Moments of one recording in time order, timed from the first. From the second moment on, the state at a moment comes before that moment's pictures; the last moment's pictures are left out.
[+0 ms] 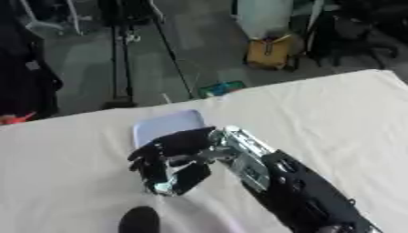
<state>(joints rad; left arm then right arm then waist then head) -0.27 0.23 0.08 -1.99 -0.42 -0.22 0.51 -1.05 -0.22 0.52 -1.09 0.73 -0.56 0.56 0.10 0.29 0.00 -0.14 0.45</state>
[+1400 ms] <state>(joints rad) -0.28 0.22 0.08 -1.99 -0.42 -0.22 0.51 -1.09 -0.22 0.44 -1.07 0.84 -0.56 0.56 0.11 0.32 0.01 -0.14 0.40</state>
